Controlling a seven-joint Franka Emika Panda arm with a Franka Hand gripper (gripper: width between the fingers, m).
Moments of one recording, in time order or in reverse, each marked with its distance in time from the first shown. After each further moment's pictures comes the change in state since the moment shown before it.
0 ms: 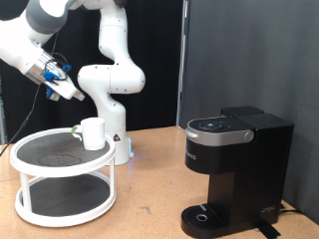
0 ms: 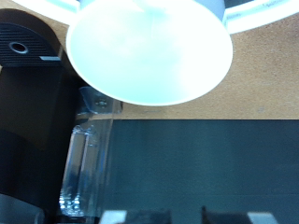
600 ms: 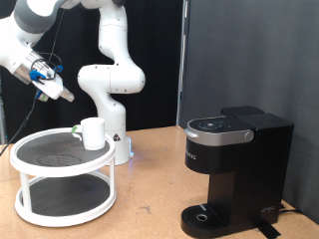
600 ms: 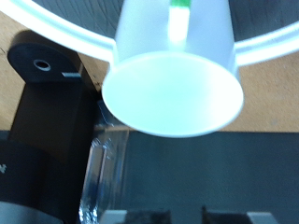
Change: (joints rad) arm 0.000 0.050 -0.027 0.030 0.002 0.046 -0.038
